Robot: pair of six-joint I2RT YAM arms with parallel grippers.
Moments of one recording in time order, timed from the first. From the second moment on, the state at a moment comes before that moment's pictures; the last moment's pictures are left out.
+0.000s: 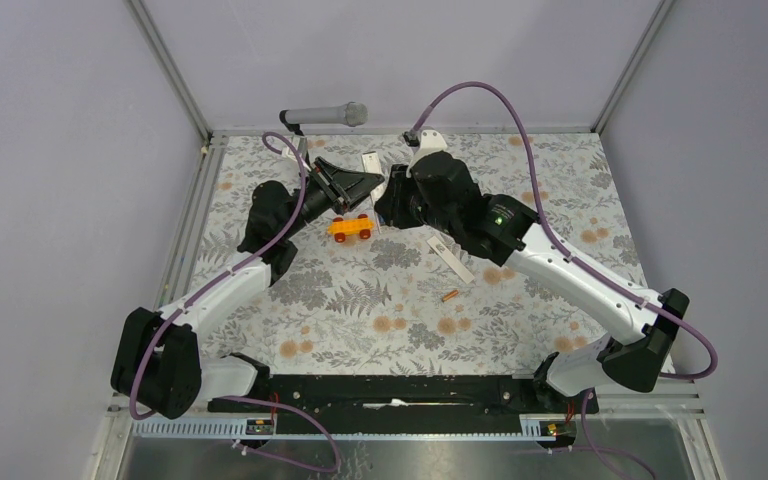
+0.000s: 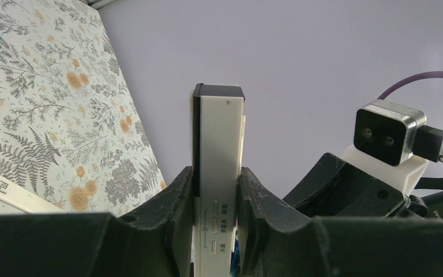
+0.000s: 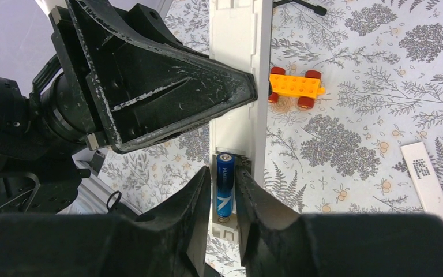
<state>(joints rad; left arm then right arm) -0.41 1.27 0.79 0.65 0.49 -1.33 0.92 1.44 1.55 -0.57 0.20 0.60</state>
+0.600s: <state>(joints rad) -0.41 1.27 0.79 0.68 0.49 -1.35 0.92 1.45 1.59 -0.58 0.16 0.60</state>
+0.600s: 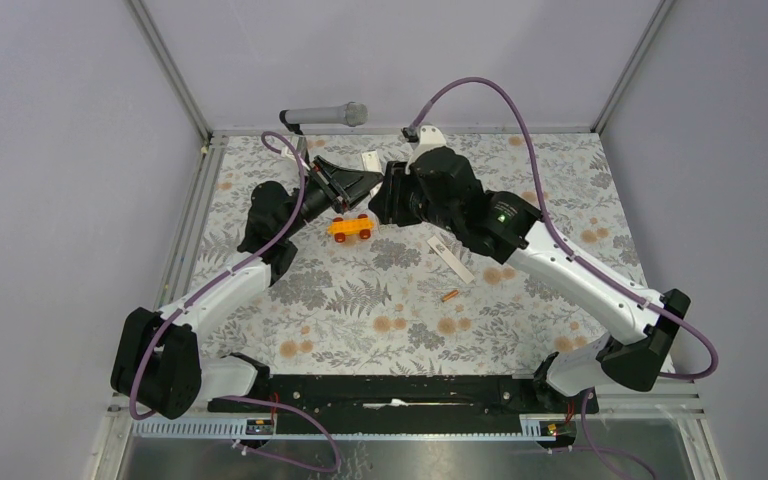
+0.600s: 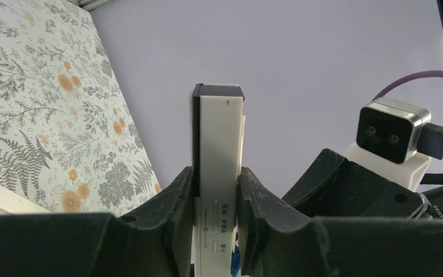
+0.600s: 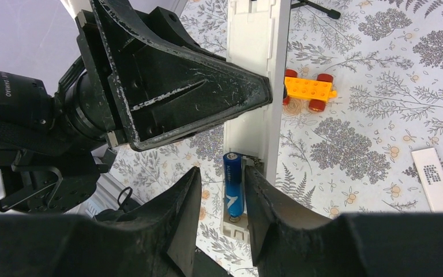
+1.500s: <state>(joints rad) -0.38 1.28 0.79 0.85 0.48 -1.43 0.87 1.36 1.62 -0.66 0.16 0.80</state>
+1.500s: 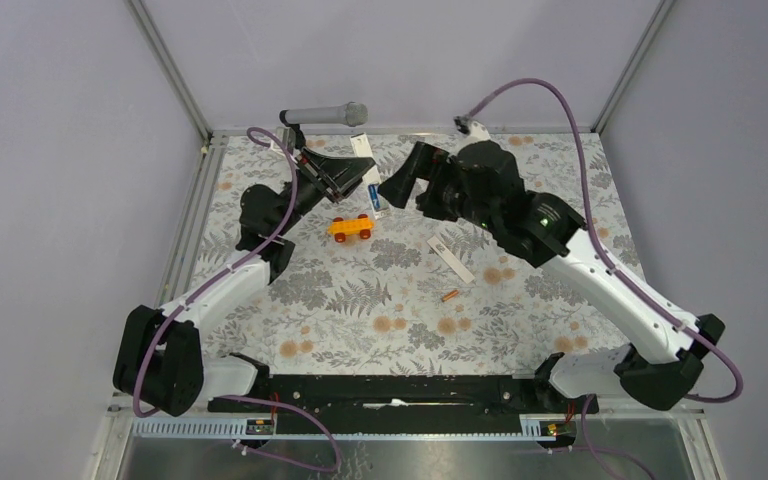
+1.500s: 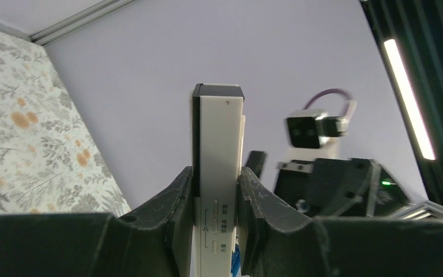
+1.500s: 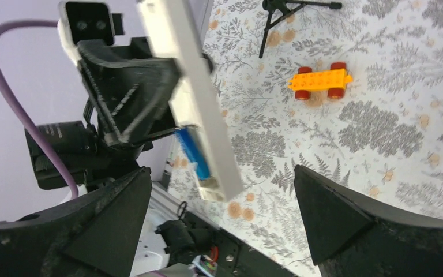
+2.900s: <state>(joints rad) -0.38 1.24 0.77 0.92 0.42 -1.41 0.74 1.35 1.24 -0.07 -0.21 1.40</state>
